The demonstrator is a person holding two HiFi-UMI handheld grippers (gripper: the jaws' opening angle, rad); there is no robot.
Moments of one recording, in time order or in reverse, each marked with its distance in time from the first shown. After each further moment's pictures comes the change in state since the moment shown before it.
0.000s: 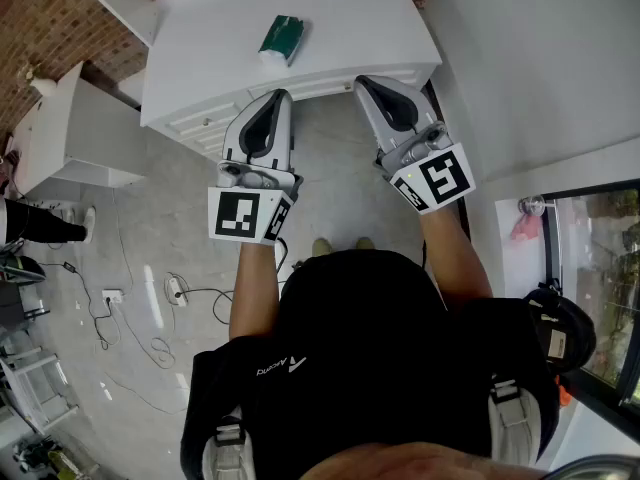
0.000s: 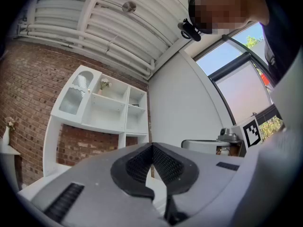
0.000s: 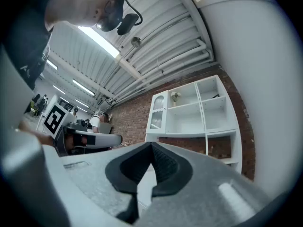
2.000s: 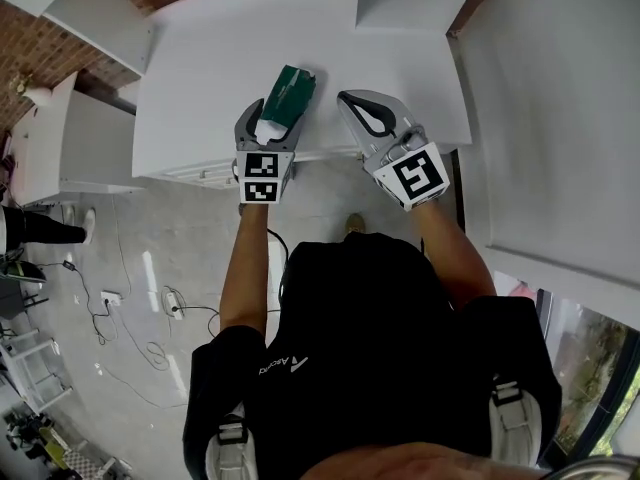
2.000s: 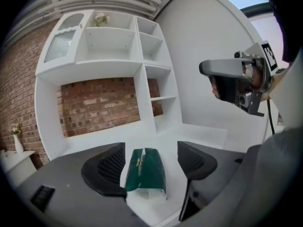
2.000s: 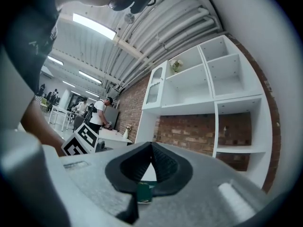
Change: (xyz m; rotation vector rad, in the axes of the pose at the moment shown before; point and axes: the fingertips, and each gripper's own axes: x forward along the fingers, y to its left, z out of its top) left arm 0.205 0.218 -0.300 0.126 0.578 0.159; right arm 0.202 -0.162 -0.184 -0.005 0.167 0.159
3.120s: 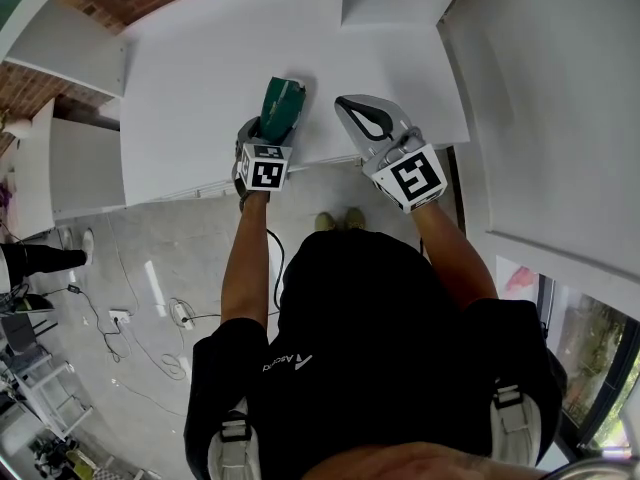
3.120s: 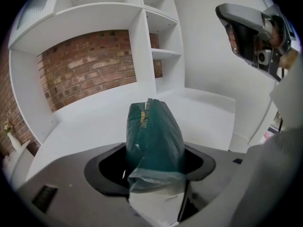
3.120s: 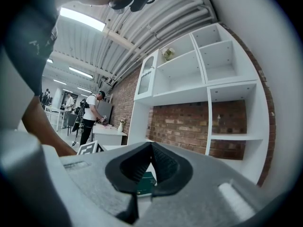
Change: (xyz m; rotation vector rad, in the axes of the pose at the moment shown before) left arm 0.080 0.022 -0.117 0.000 0.421 -0.074; right arm 0.033 -0.035 -0.042 0.053 0.099 -0.054
